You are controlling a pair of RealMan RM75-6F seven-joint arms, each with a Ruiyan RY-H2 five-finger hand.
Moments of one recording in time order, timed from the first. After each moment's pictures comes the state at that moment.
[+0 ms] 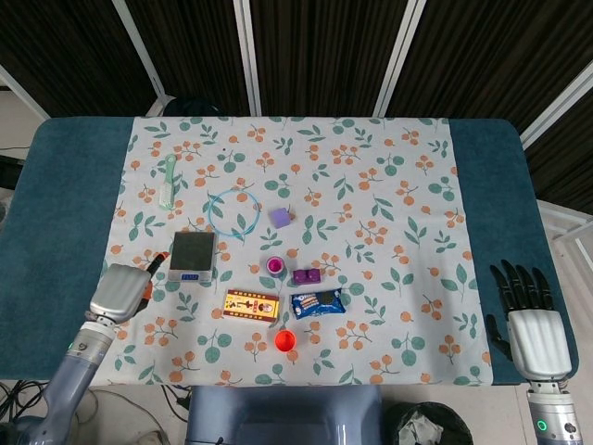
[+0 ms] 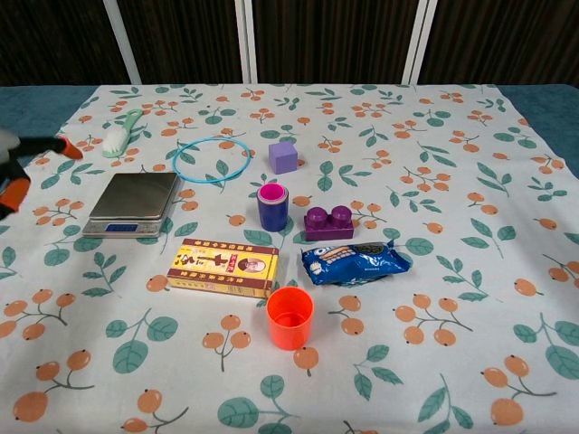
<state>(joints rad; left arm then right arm) -0.49 -1.26 -0.02 -1.81 1.15 1.20 0.63 0.05 -1.19 0.07 -1.69 -1.58 1.57 -0.26</state>
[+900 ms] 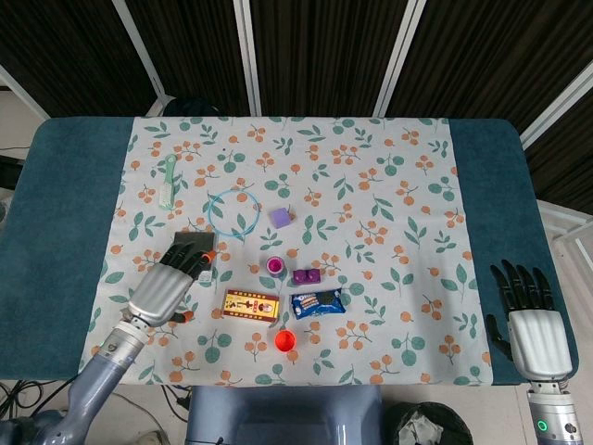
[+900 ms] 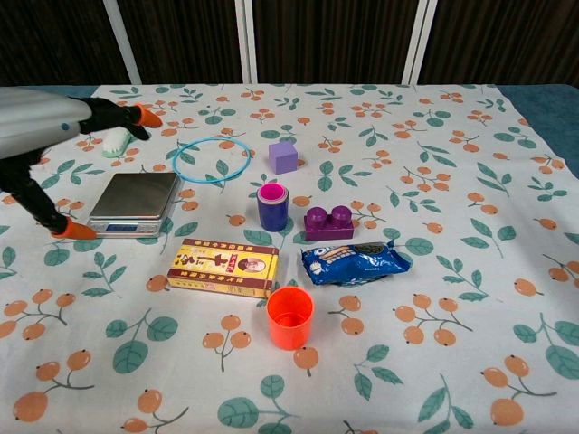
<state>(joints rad) -0.57 -1.32 -0.07 -1.94 1.16 1.11 0.70 0.05 -1.19 0.07 -1.69 -1.58 1.57 -0.26</state>
